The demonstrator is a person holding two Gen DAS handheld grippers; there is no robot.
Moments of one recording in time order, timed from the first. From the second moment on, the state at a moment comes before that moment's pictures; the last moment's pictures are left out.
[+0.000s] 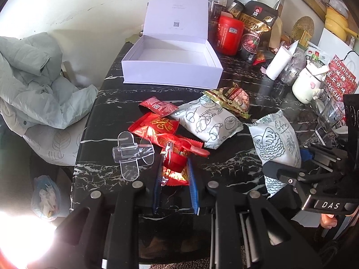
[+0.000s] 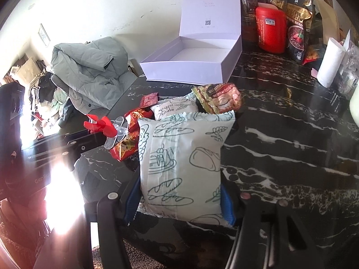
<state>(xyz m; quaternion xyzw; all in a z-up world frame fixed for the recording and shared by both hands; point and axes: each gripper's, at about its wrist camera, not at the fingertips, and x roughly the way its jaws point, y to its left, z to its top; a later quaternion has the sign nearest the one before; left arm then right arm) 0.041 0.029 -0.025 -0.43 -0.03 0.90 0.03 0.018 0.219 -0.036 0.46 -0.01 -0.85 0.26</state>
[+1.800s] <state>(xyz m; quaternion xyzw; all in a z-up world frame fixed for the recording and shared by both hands) -0.134 0.011 0.010 -0.43 -0.01 0.90 0.08 -0.148 0.185 0.014 0.41 0.04 -0.86 0.30</state>
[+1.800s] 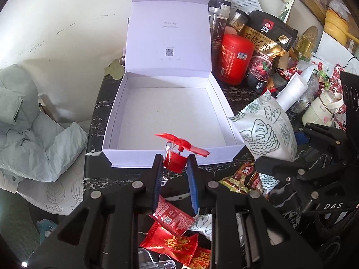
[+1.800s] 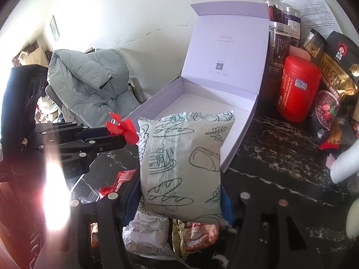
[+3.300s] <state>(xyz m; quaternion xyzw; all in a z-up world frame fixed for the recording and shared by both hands) -0.295 0.007 0.017 -0.39 0.04 0.92 0.03 -0.316 0.156 0.048 0.35 0.07 -0.89 0.28</state>
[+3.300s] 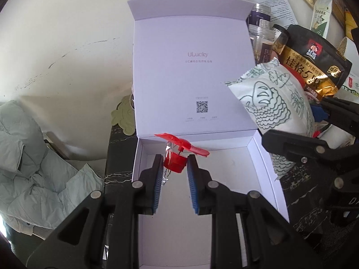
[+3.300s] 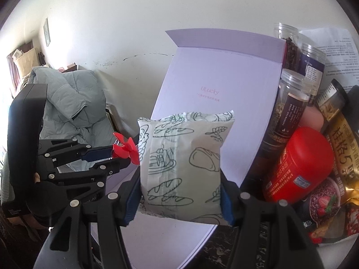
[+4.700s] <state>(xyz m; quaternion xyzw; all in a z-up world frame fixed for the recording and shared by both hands) -0.348 -0.010 -0.062 -0.48 0.02 0.88 0.00 -0.371 0.123 -0.052 0.49 0.06 -0.82 0.30</state>
